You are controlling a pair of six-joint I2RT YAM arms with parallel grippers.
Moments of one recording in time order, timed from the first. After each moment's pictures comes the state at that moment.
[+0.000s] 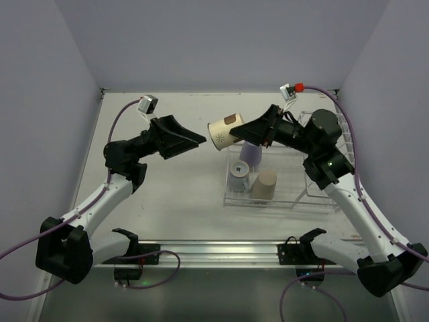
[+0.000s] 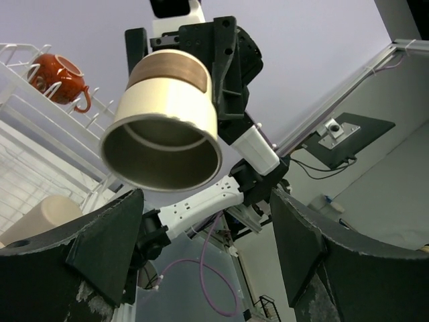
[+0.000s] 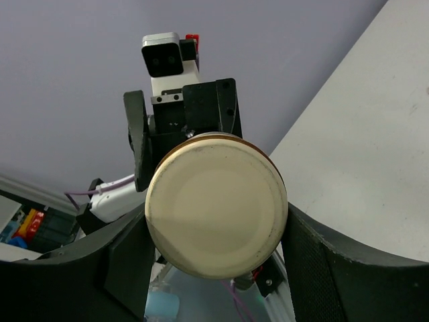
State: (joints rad) left arm -0.35 1.16 0.74 1.12 0.93 -1.49; right arm 0.44 1.04 1.14 -0.02 -0.67 0.95
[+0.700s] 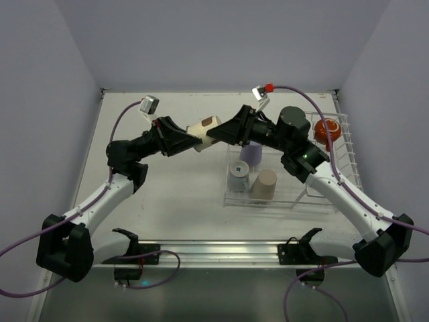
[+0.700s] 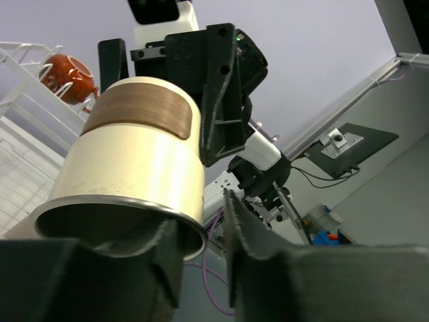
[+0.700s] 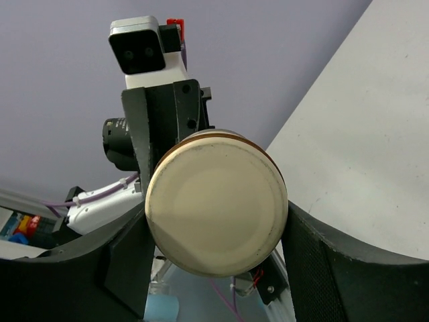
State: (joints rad) left arm -0.35 1.17 0.72 1.14 0.90 -1.50; right arm 0.62 1.21 1.17 0.05 -0.51 0.94
